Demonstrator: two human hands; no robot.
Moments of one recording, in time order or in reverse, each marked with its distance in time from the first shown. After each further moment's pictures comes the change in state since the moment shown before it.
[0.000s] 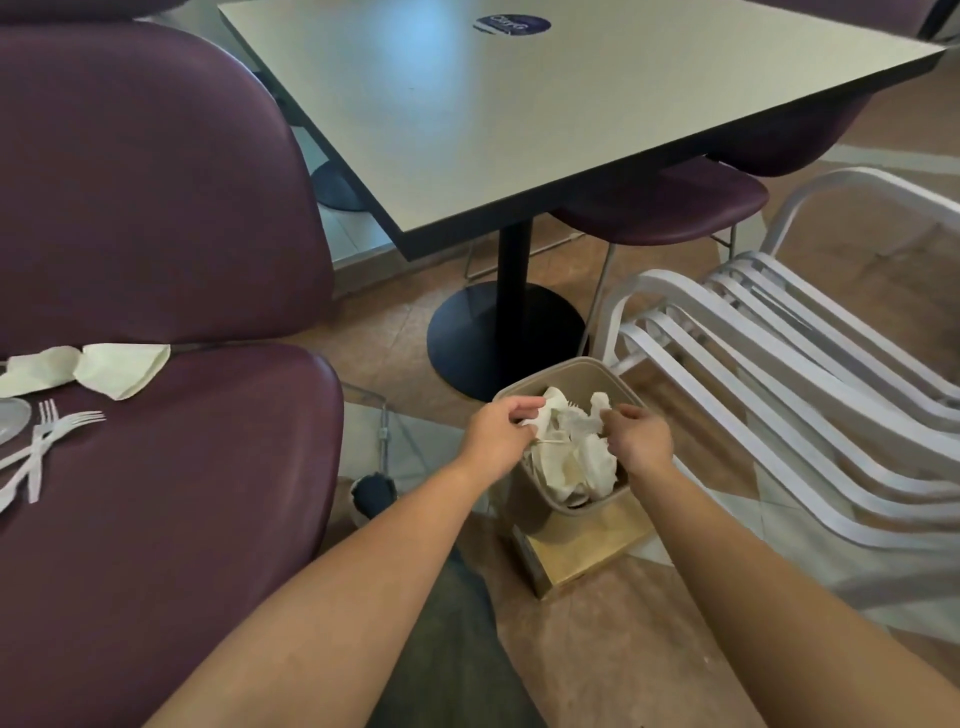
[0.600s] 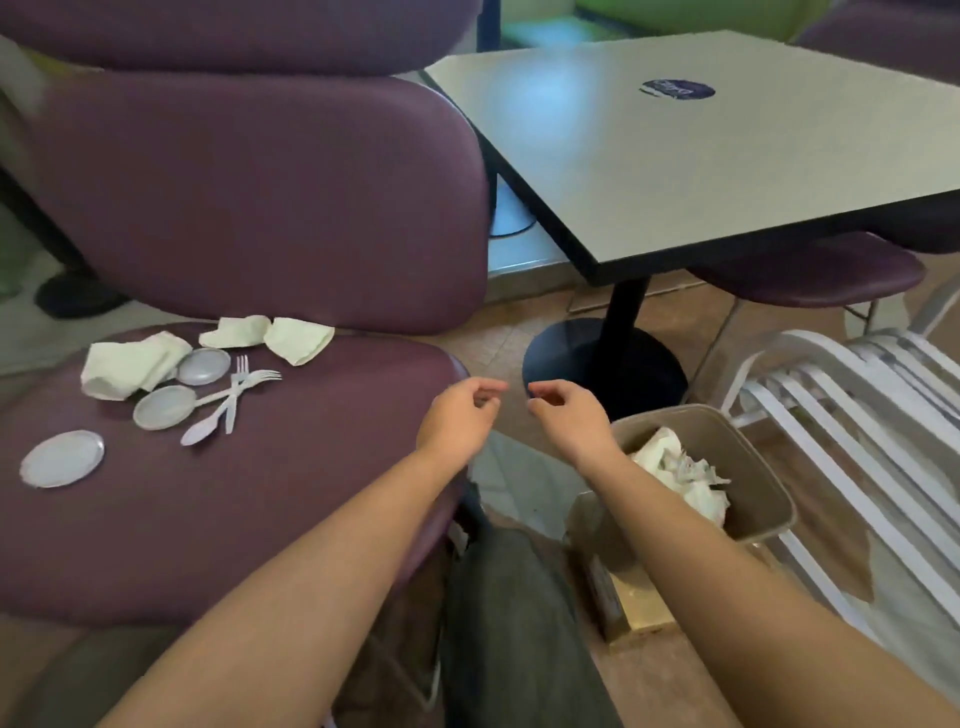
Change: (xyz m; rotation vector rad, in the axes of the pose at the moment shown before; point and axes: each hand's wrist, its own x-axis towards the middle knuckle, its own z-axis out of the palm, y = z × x) left_hand -0.063 -0.022 -0.168 0.178 0.409 0.030; right_hand -0.140 -0.081 0.133 -0.236 -0.474 -0.525
